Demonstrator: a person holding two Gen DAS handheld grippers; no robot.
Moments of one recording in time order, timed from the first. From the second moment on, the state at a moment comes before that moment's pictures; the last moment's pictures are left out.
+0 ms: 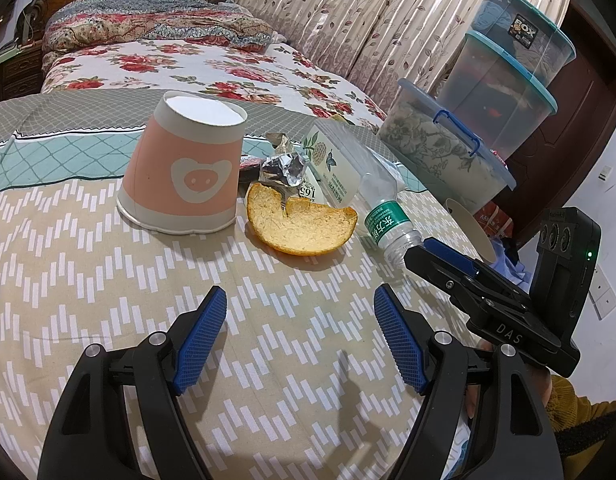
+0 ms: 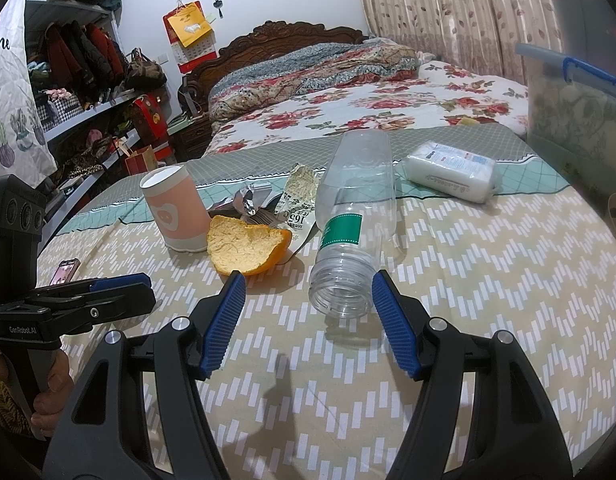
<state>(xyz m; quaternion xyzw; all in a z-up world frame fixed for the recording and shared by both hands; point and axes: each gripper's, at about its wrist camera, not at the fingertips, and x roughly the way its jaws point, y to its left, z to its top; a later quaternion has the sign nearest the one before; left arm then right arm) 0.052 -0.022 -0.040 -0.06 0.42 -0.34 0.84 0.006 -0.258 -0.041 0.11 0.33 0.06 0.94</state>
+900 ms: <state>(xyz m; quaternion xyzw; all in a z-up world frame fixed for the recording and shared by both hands) 0.053 -0.020 -0.039 -0.06 0.42 -0.34 0.84 0.006 -0.260 -0.042 0.11 0.33 0.06 0.94</state>
